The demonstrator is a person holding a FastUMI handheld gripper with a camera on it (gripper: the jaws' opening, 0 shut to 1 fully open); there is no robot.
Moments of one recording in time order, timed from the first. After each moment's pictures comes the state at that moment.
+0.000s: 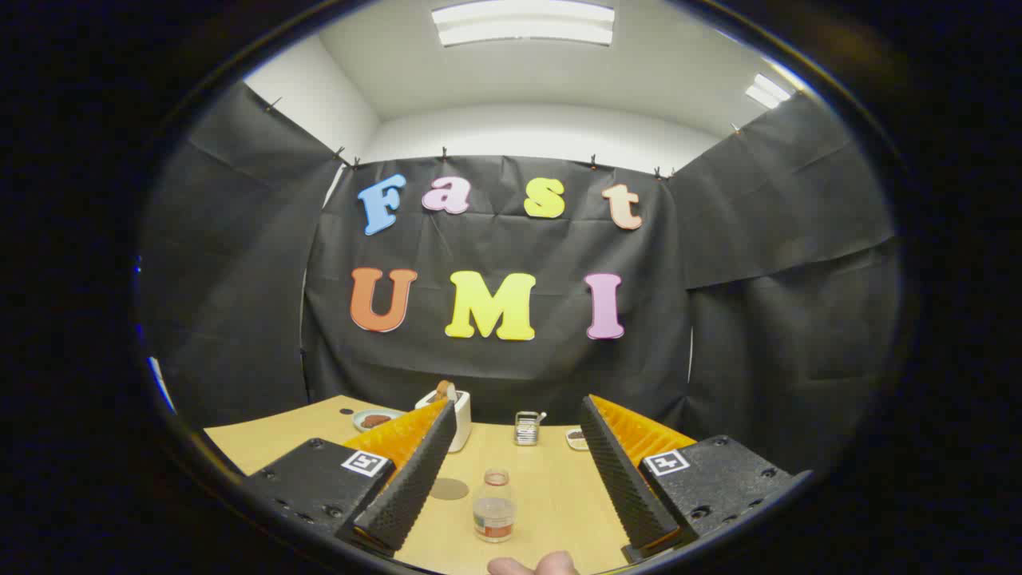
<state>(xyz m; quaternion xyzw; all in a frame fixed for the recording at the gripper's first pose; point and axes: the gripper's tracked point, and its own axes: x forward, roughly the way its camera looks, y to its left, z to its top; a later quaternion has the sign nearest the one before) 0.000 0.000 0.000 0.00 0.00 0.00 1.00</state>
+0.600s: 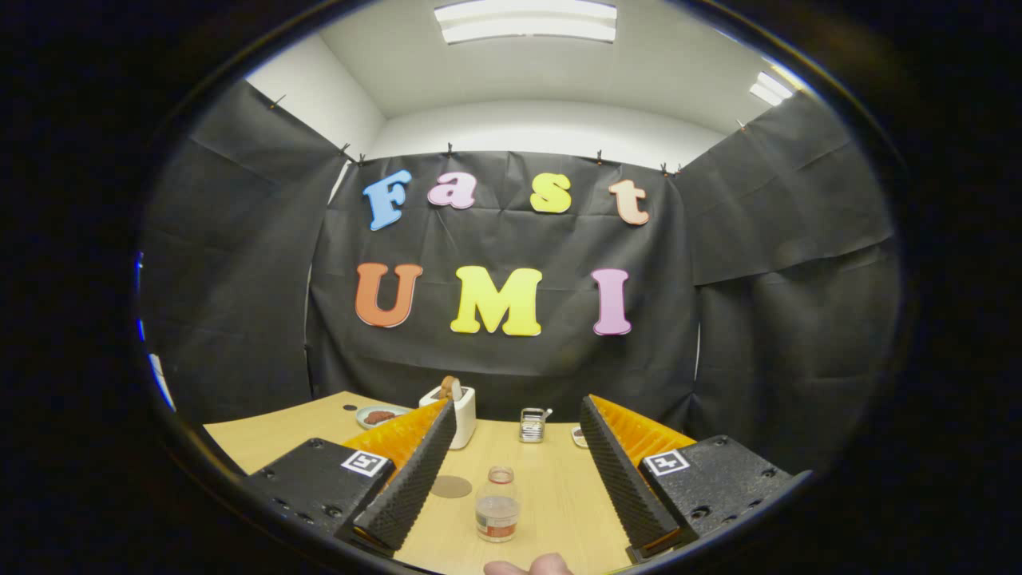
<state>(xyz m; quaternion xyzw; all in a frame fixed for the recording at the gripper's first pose) 0.009 -0.002 -0.009 0.00 0.01 0.01 1.00</state>
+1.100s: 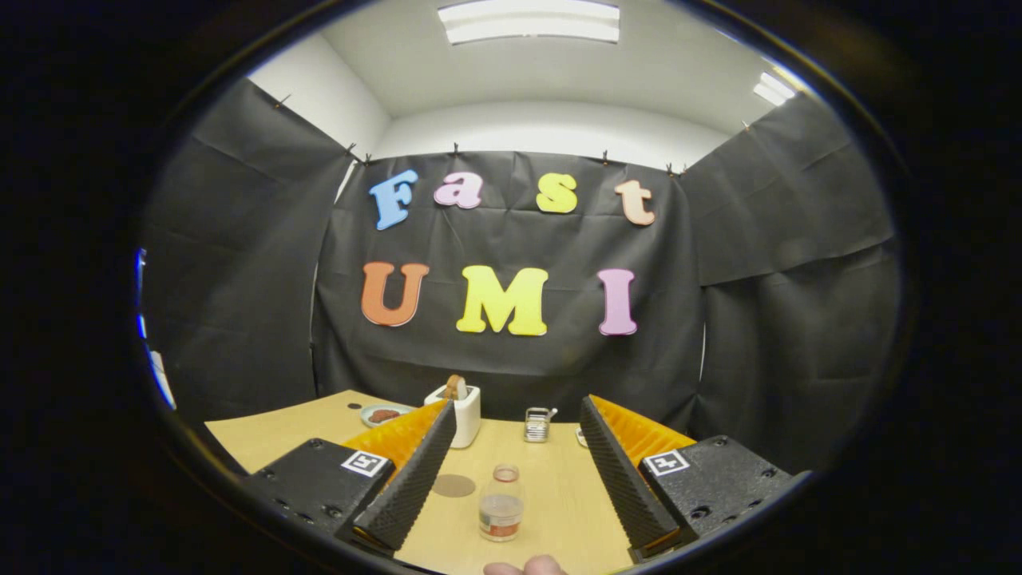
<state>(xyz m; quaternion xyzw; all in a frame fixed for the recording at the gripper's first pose) 0.009 0.004 -0.016 0.00 0.01 0.03 1.00</state>
